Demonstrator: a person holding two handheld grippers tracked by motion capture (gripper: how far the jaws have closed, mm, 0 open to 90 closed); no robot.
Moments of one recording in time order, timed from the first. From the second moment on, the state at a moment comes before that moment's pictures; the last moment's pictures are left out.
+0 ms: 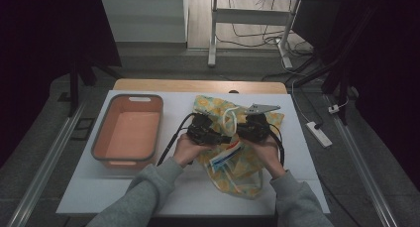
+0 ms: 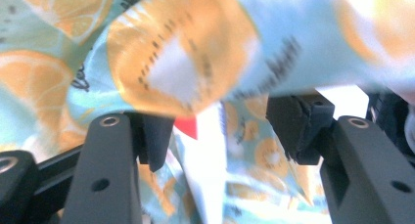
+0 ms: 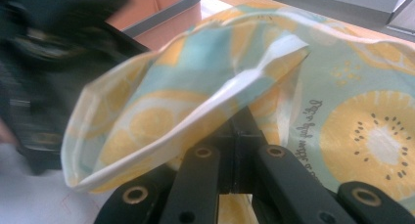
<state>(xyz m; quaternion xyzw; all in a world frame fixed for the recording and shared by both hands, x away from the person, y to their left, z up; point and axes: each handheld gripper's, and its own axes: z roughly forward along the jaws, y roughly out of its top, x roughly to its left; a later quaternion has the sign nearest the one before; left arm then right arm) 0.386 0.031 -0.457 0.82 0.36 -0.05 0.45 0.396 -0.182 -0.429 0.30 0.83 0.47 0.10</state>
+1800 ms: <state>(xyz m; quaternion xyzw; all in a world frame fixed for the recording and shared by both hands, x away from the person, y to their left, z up) 0.391 0.055 -0.506 0.88 0.34 0.00 0.34 0.329 -0.252 -0.509 0.36 0.86 0.33 0.12</state>
